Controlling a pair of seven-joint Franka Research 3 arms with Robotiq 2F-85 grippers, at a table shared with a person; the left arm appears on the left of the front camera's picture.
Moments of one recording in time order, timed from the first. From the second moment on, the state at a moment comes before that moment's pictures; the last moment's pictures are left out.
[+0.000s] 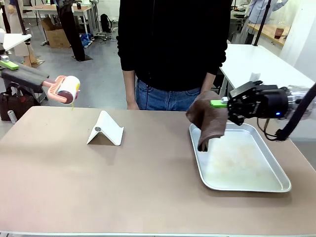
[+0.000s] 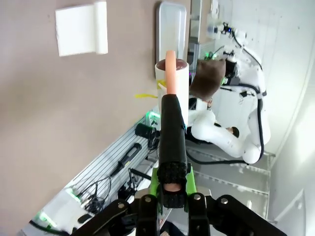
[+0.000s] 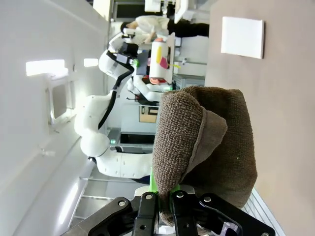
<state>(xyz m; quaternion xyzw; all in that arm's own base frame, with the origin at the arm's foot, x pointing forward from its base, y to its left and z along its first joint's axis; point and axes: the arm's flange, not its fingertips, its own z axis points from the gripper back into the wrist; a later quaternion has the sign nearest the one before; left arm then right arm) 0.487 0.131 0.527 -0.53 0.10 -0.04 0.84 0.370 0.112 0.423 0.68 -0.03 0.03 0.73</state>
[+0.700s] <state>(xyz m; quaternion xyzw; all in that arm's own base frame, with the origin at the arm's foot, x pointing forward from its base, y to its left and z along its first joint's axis) 0.524 0.033 0.497 -0.50 0.10 -0.05 0.86 0.376 0.149 0.371 0.68 0.02 0.02 0.74</state>
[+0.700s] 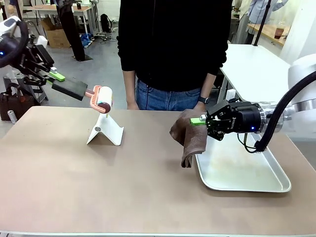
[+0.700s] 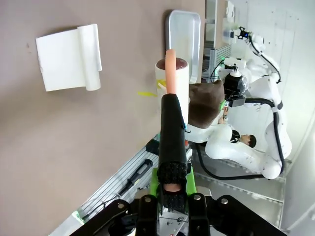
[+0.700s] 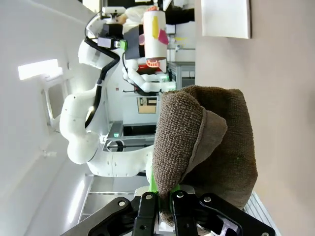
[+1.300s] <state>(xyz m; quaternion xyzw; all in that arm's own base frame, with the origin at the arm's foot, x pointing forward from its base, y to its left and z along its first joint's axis) 0.539 0.016 0.465 -0.48 0.11 -0.05 0.87 0.376 0.147 0.363 0.68 0.03 0.01 0.74</state>
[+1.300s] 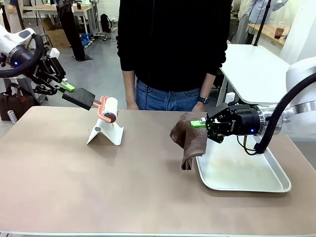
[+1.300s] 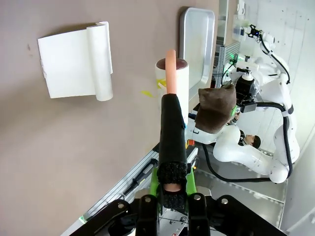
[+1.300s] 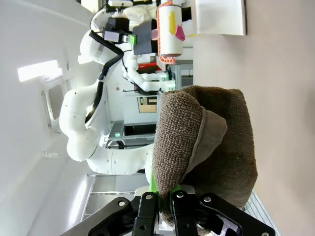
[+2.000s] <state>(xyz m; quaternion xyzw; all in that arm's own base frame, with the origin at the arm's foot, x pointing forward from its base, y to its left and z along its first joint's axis) 0.538 0.011 0.462 -0.47 0.12 -0.07 0.87 0.410 0.174 0.353 0.67 0.03 0.01 0.74</state>
